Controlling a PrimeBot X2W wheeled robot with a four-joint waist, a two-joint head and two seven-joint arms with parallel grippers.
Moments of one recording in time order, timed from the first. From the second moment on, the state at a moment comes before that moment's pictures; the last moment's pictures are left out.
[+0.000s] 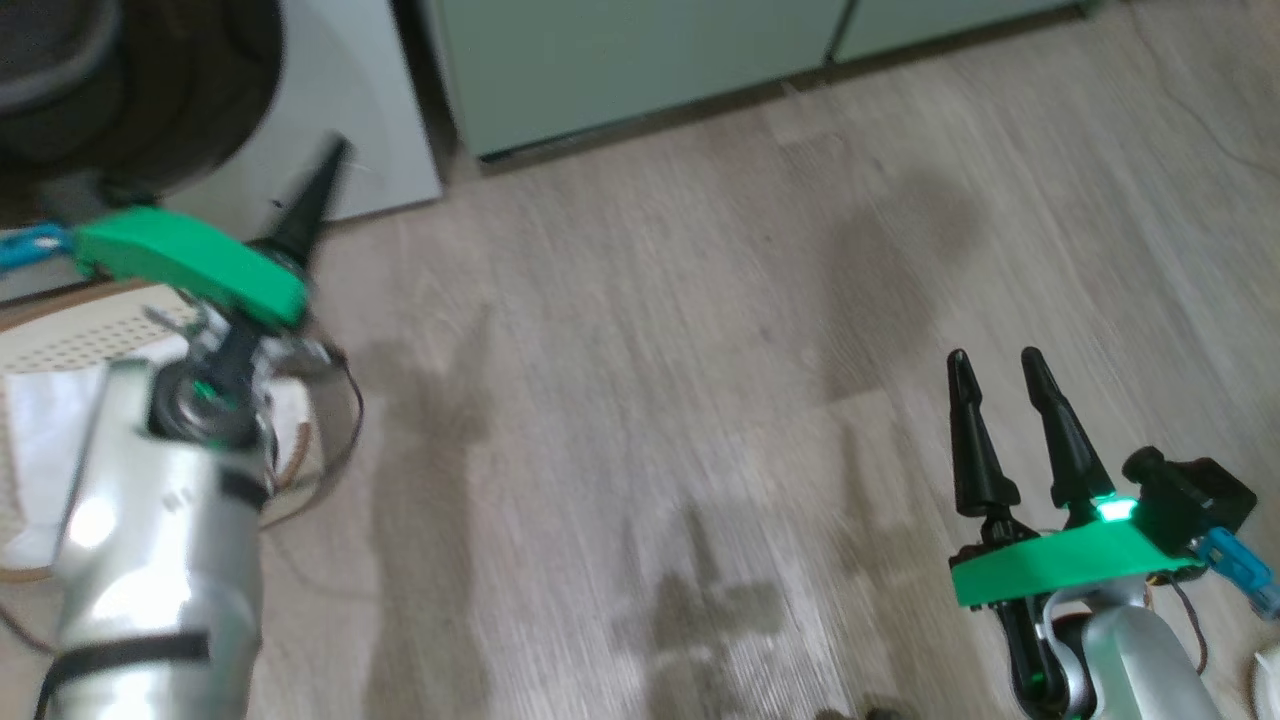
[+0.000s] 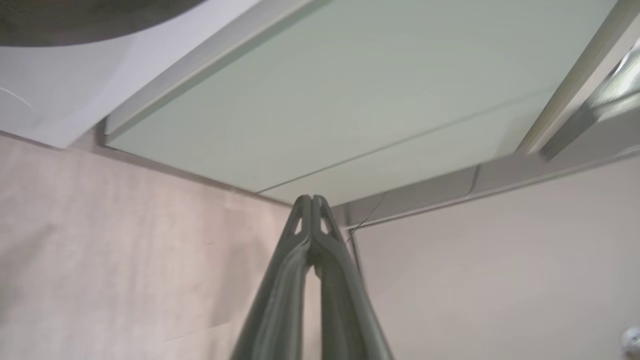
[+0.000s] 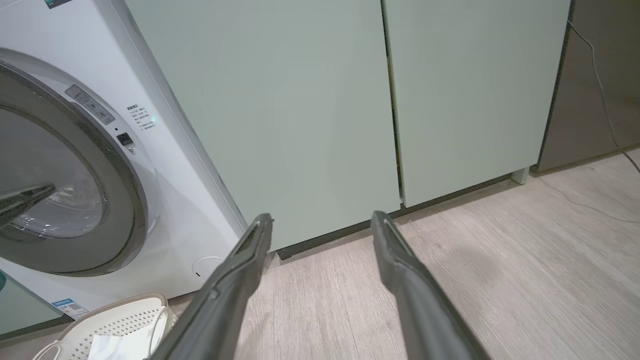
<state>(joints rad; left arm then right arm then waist) -0.67 0.11 0.00 0.56 -1.22 -0.13 0.27 -0.05 -0.04 0.07 0.08 0.39 0.12 -0.25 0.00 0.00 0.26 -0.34</state>
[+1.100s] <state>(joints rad) -0.02 0.09 0.08 -0.05 -0.31 -0.12 -0.26 0.02 -0.04 -0.01 0.01 0.33 0.12 -0.25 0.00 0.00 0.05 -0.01</state>
